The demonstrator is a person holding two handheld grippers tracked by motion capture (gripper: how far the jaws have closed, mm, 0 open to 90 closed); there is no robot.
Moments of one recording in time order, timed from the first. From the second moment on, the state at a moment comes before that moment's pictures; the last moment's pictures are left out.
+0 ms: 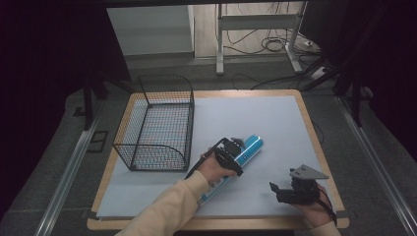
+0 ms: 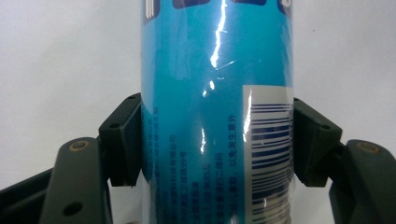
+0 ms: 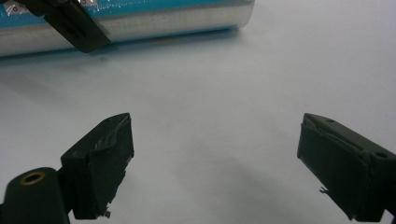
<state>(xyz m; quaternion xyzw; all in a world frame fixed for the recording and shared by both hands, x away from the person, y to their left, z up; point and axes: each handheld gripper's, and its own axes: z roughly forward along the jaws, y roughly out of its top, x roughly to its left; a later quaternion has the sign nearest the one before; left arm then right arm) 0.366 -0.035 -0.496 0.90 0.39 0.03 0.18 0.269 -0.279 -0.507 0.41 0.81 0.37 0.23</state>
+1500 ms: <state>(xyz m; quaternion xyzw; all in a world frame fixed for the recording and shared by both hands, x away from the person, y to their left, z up) 0.375 -0.012 -0.448 0.91 0.37 0.01 0.17 0.268 -0.281 -0.504 0.41 0.80 0.37 0.24</state>
